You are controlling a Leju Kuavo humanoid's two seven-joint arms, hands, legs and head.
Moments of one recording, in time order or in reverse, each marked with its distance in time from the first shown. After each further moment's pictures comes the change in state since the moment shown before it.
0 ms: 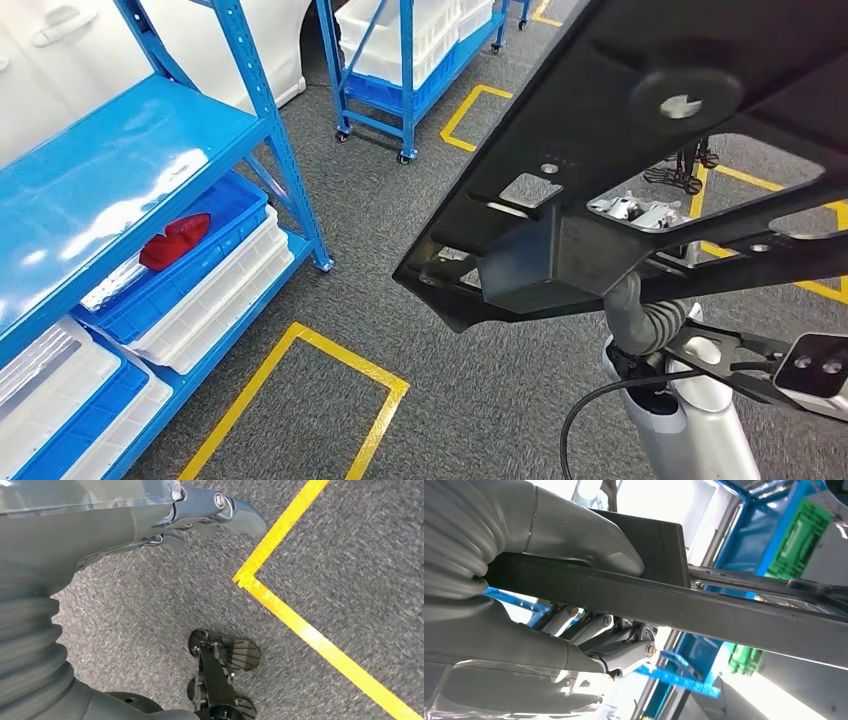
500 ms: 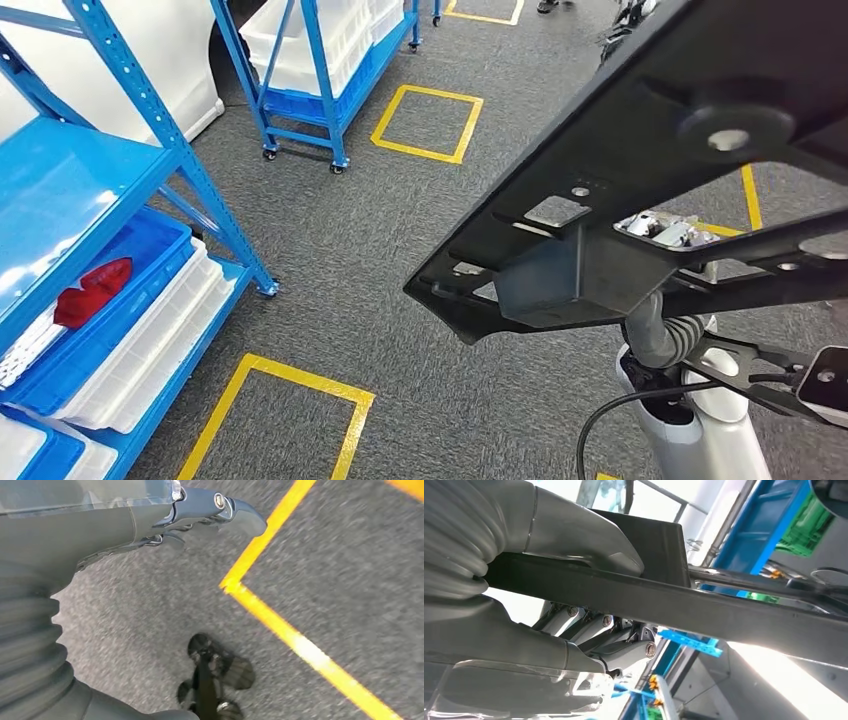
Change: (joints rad) left arm 0.018 0.058 0.095 0.000 0.074 0.008 0.042; right arm 0.060 -0.013 -0.053 -0.035 -0.027 0.051 -0.002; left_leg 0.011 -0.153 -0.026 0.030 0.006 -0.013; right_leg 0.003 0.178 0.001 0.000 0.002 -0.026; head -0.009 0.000
